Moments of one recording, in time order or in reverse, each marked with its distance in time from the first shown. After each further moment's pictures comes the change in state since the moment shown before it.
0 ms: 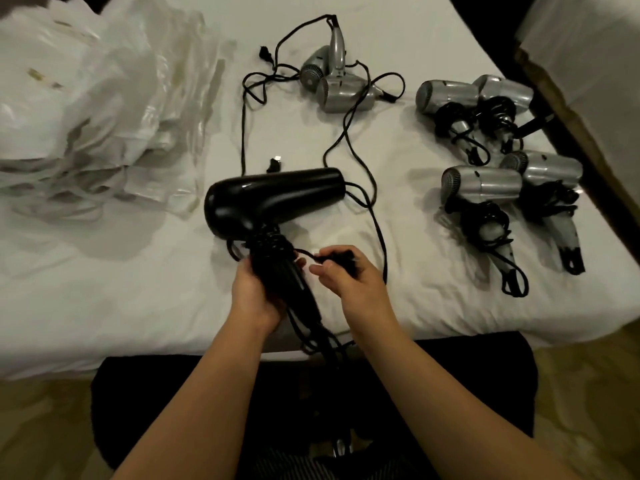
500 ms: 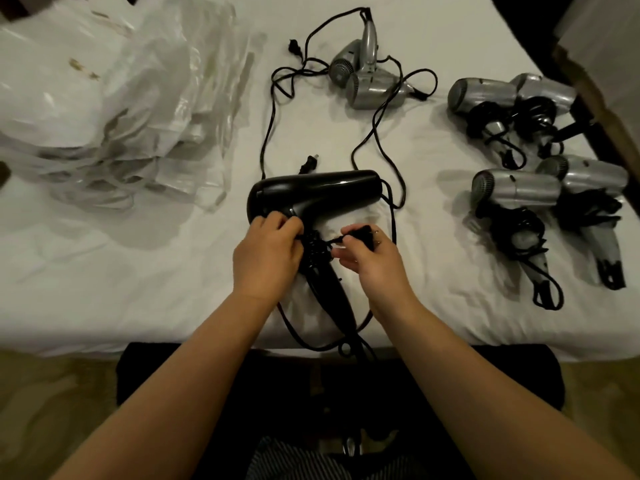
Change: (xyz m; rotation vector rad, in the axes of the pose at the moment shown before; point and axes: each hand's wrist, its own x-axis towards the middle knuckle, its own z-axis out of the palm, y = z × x) left_hand -0.009 0.041 -0.001 1.885 0.159 1.145; right_hand 0.029 -0.010 0.011 -0.100 0.021 0.019
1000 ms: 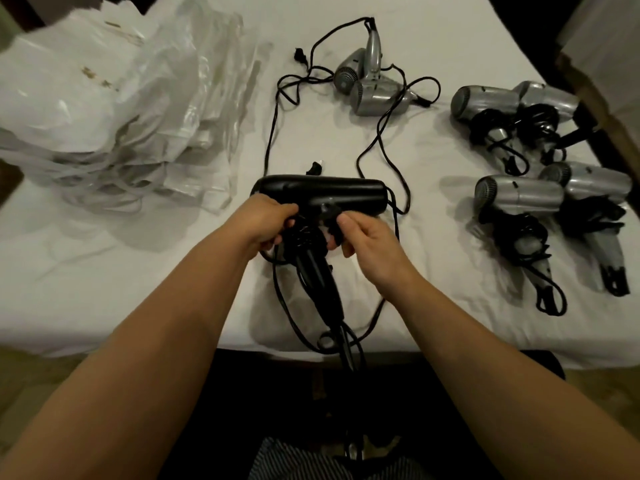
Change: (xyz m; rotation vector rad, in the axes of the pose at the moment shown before) left_hand 0.063 -0.001 -0.040 -0.702 -0.496 -0.699; right_hand 0.020 -0.022 0.002 -0.299 -0.271 -0.264
